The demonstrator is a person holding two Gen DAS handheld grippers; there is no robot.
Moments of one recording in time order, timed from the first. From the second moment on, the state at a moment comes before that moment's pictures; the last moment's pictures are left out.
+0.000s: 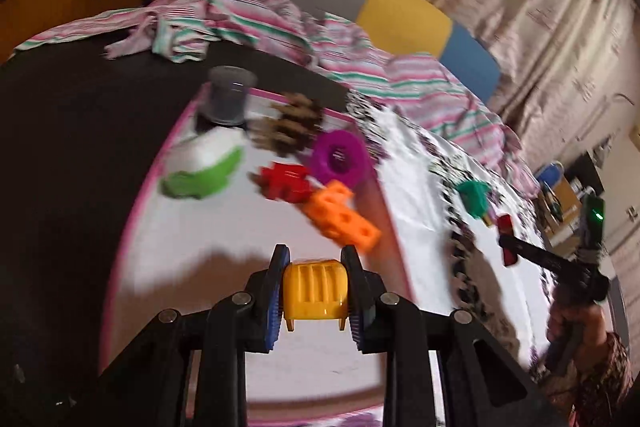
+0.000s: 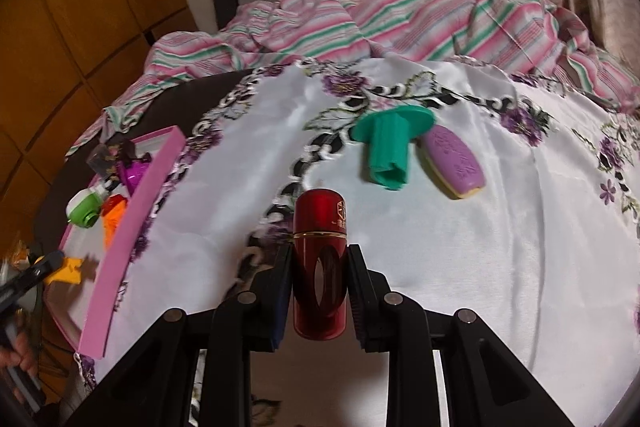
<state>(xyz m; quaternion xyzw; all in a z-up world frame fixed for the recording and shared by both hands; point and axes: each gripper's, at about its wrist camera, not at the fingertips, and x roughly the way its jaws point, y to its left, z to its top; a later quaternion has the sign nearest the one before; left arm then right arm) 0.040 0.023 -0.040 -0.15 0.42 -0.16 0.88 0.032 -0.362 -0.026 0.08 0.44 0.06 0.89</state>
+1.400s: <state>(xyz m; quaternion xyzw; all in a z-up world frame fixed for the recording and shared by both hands) -0.015 0.056 -0.036 -0.11 0.39 -0.14 0.91 0.052 -0.124 -0.026 0.04 0.49 0.28 0.83</state>
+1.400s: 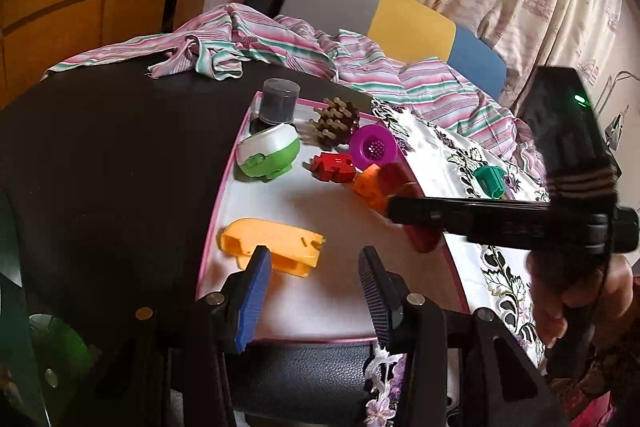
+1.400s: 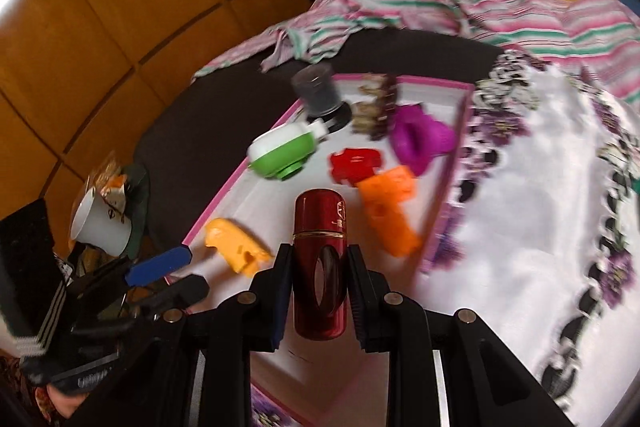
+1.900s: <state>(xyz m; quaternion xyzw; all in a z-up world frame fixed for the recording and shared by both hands) -0.023 0.072 -0.037 -0.12 0.39 -0.13 0.91 0.070 -0.068 -0.039 -0.02 0.49 0.27 0.83</state>
